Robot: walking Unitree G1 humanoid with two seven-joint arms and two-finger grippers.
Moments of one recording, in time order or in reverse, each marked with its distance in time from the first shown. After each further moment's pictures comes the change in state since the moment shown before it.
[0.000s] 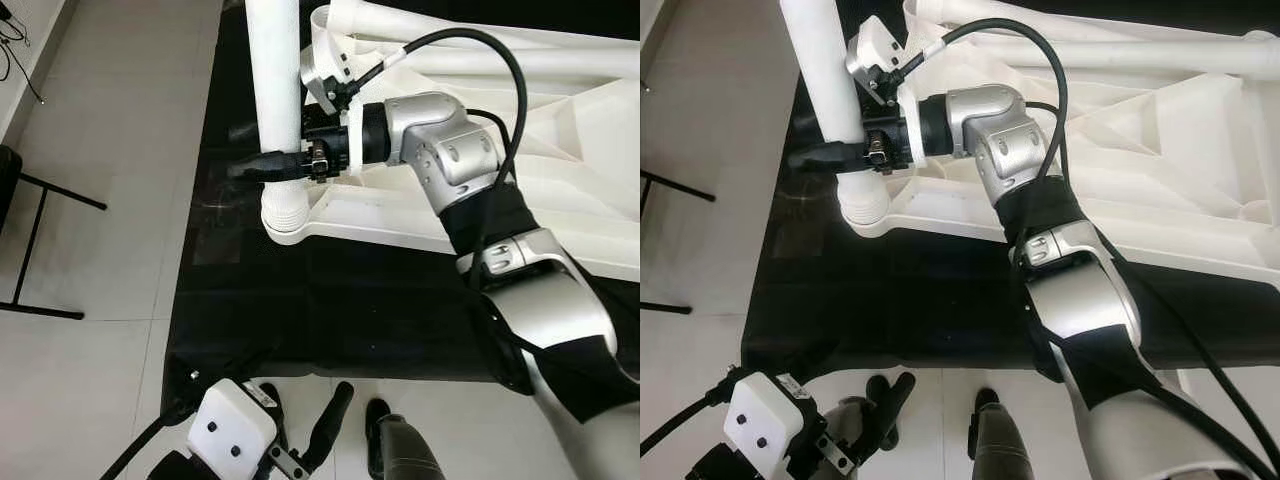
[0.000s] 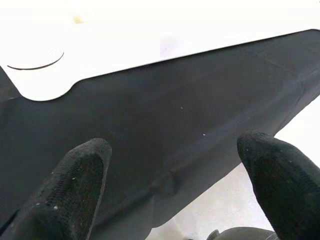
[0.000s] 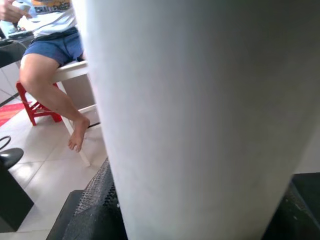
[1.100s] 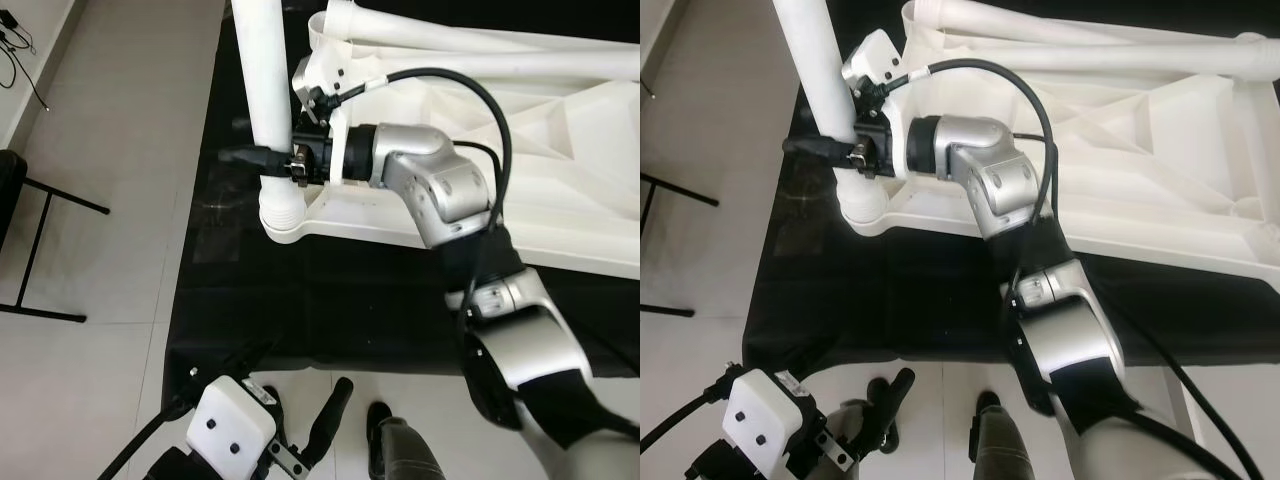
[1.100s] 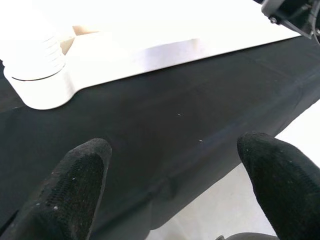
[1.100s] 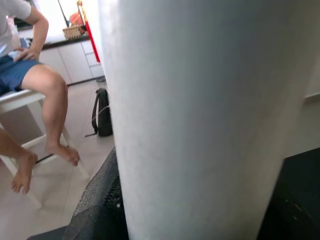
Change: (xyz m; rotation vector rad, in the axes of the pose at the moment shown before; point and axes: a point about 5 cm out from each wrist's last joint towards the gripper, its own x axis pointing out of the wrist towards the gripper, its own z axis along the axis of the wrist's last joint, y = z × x) left arm 0.001 0.002 0.002 0.007 -0.015 0.003; right arm 0.004 0.014 -0.016 0.038 -0.099 -0.272
